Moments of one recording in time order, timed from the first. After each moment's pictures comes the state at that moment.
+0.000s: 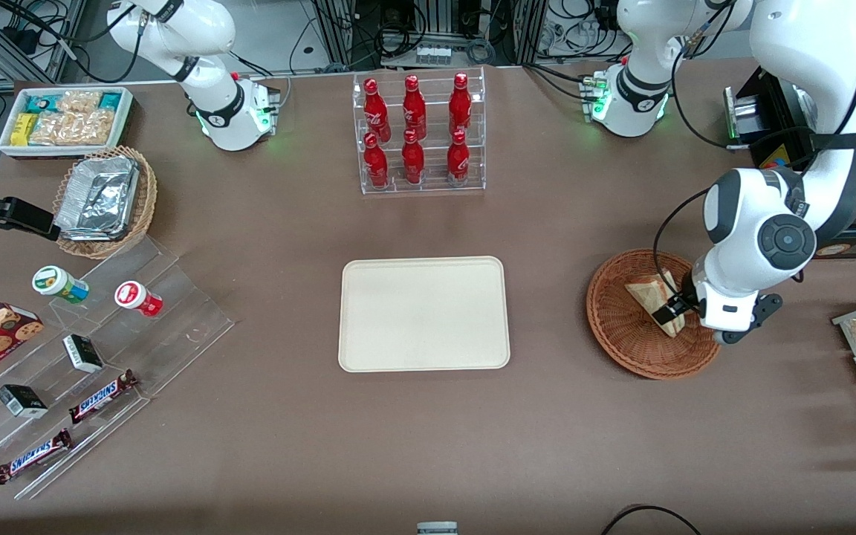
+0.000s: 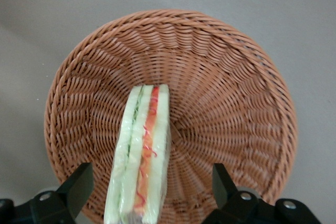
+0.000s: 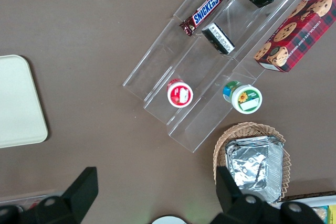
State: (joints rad) arm -0.02 0.26 -0.06 -2.08 0.08 2.28 -0.78
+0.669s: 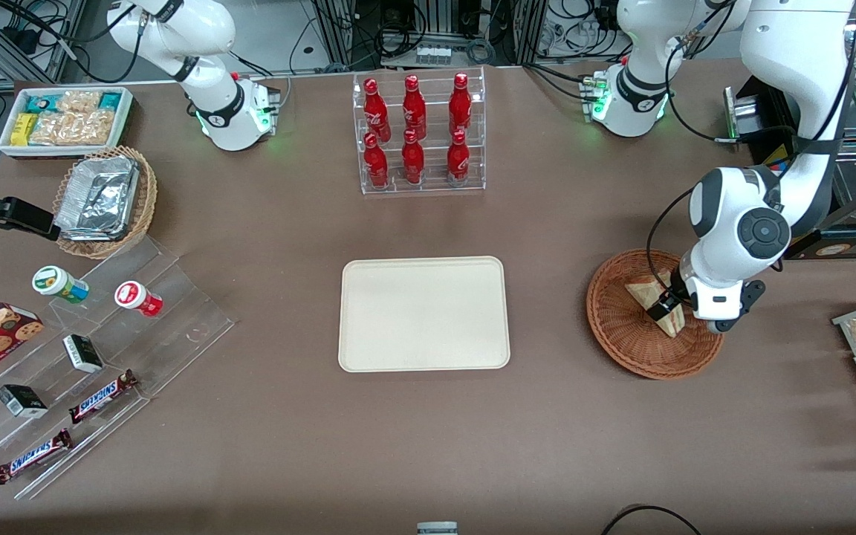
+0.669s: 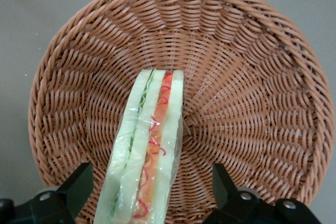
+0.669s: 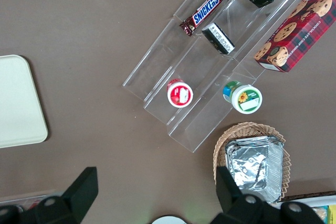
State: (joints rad) arm -0.02 0.26 -0.07 -2.17 0.08 2.38 -0.89
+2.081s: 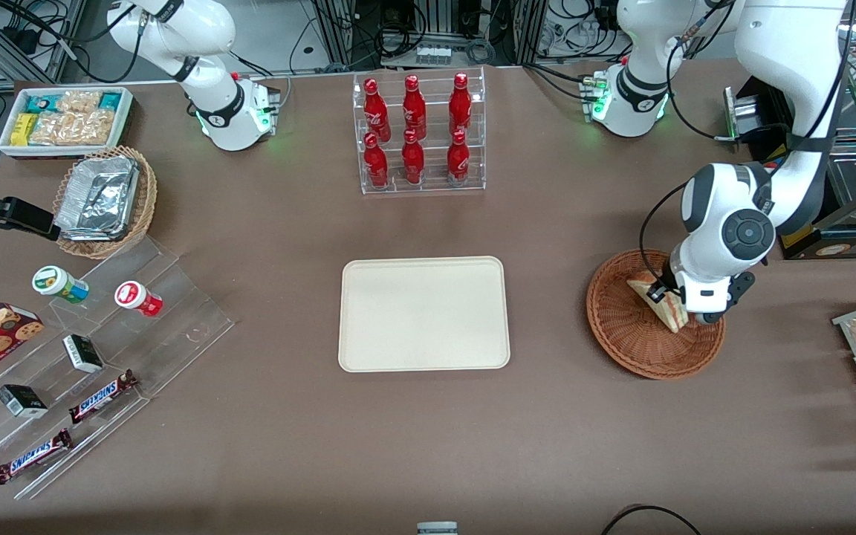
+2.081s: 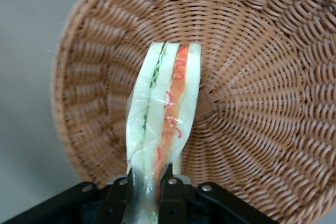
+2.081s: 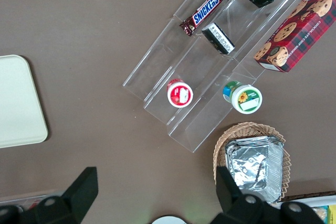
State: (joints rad) arm -0.04 0.23 -0.08 -2.17 0.12 2.23 -0.92
